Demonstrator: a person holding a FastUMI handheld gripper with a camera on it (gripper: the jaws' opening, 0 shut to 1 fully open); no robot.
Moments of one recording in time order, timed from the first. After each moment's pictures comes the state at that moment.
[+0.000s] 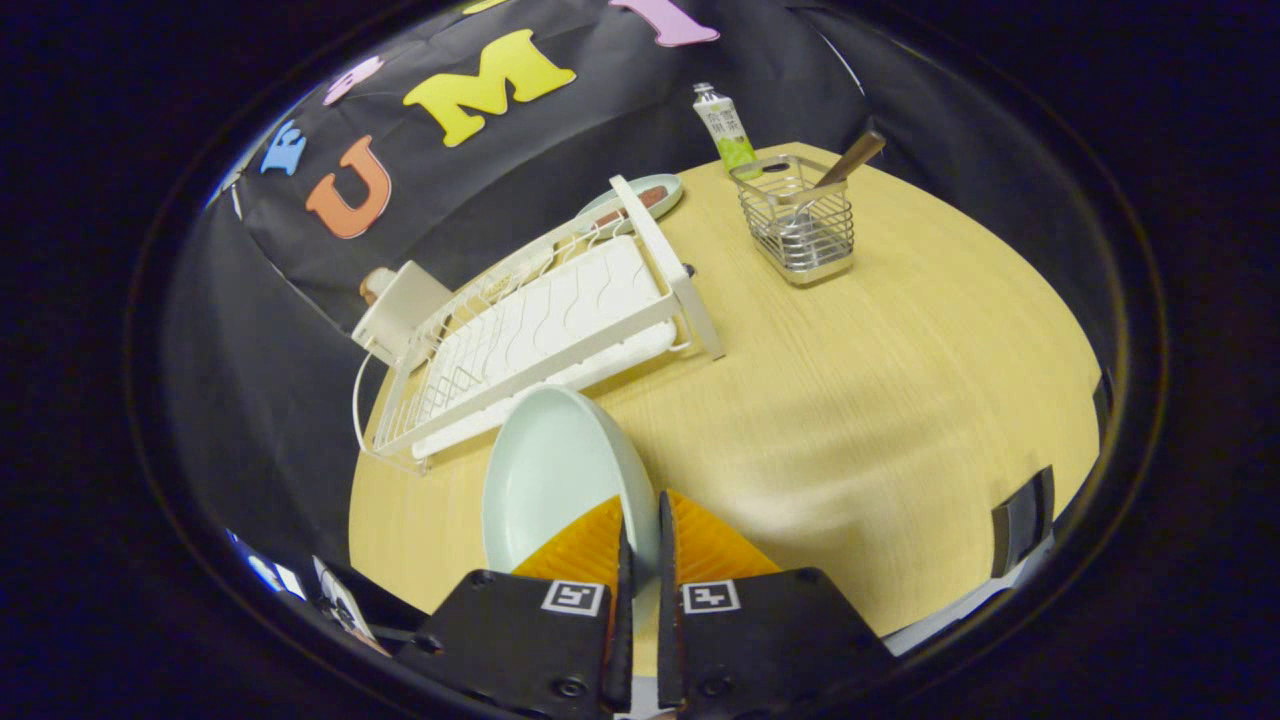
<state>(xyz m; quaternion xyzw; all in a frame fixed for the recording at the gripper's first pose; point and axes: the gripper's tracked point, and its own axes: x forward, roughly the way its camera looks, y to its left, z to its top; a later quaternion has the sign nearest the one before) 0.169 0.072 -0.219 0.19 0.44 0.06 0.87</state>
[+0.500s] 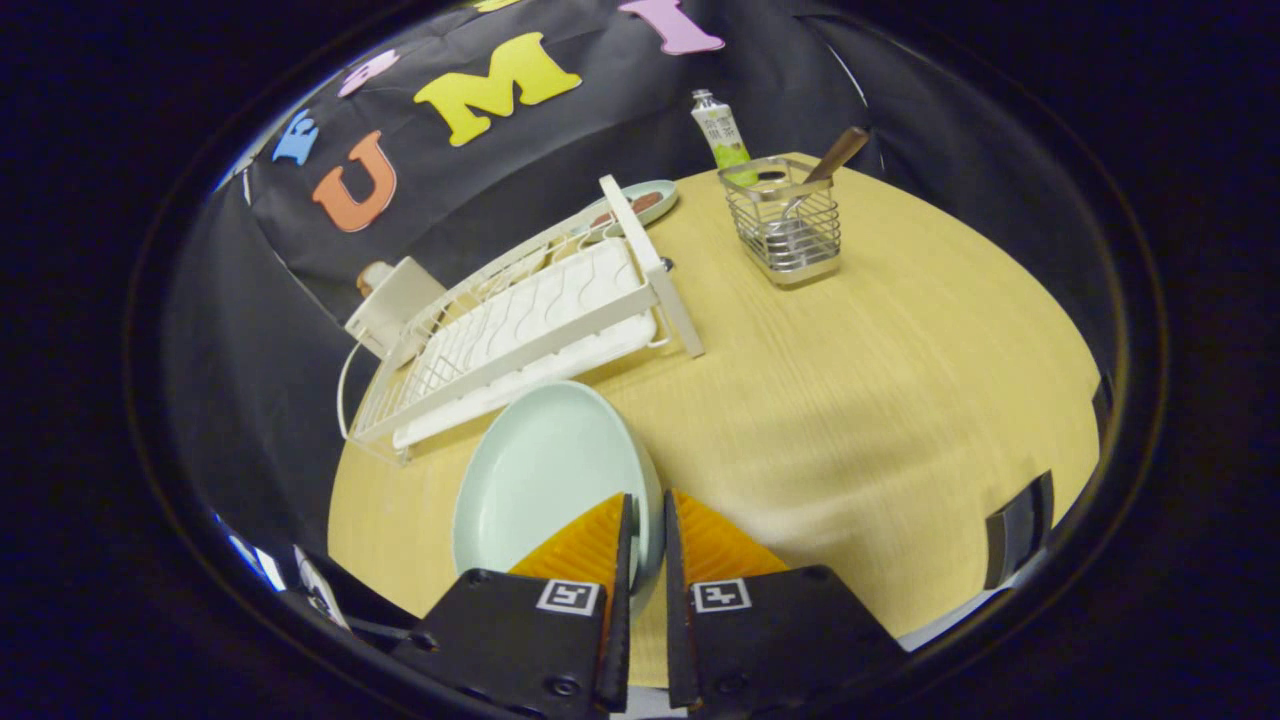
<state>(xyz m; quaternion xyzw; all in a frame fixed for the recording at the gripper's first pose) 0.167 0.040 -0.231 0.14 0.42 0.02 0.90</state>
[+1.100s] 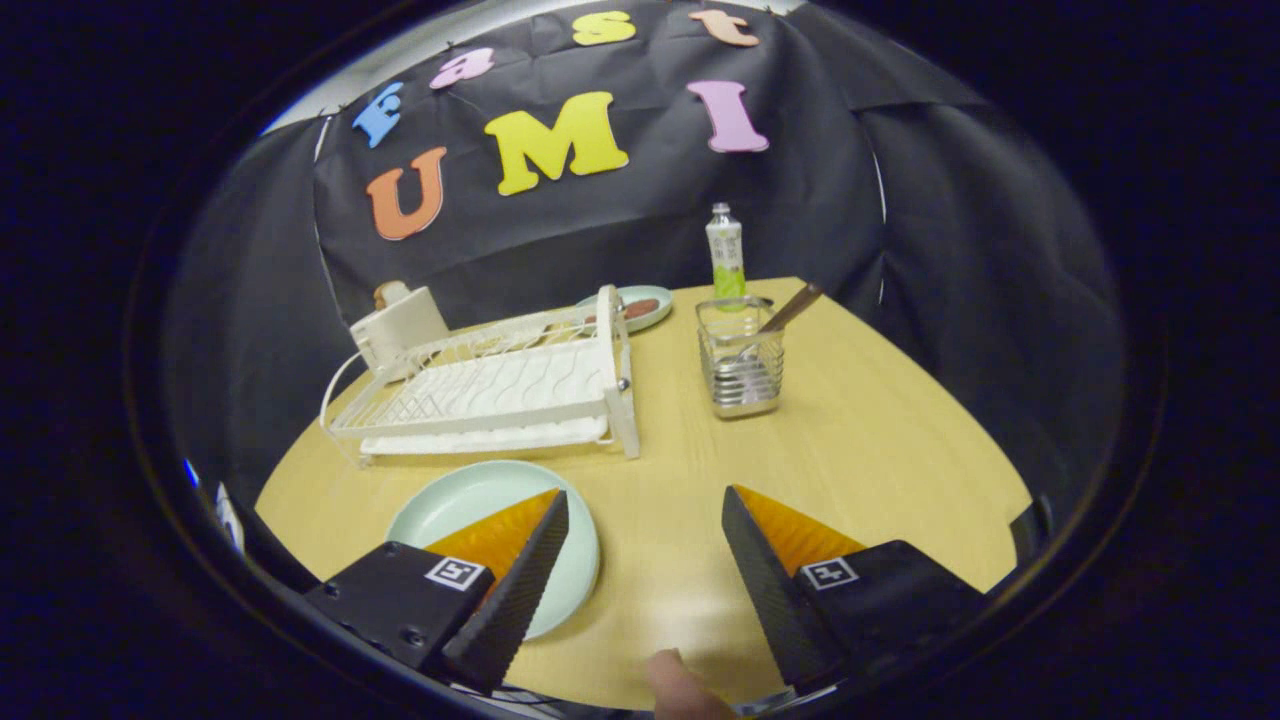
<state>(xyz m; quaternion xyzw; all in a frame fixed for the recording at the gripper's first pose) 0.181 -0.026 -0.171 0.03 0.25 0.02 0.97</state>
